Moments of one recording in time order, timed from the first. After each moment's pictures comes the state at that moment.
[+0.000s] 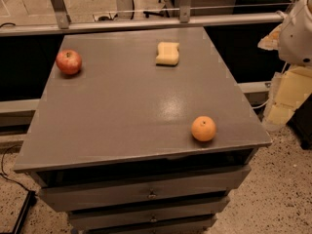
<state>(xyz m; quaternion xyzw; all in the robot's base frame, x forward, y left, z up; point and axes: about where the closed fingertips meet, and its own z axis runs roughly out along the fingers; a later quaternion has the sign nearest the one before) 0.438 -0.216 0.979 -0.60 0.78 -0.04 0.16</state>
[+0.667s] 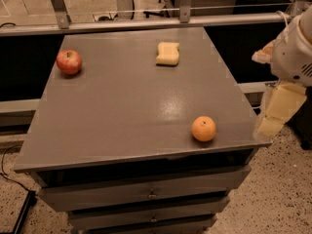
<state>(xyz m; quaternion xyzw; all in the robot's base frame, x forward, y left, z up) 0.436 -0.210 0.954 -0.60 0.78 -0.02 0.18</state>
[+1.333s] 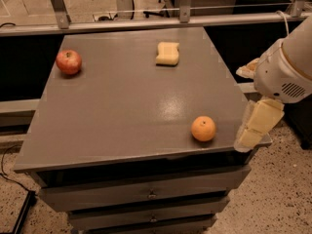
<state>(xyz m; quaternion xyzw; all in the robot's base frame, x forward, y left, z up) 0.436 -0.186 0.919 -0.59 0.78 0.04 0.20</state>
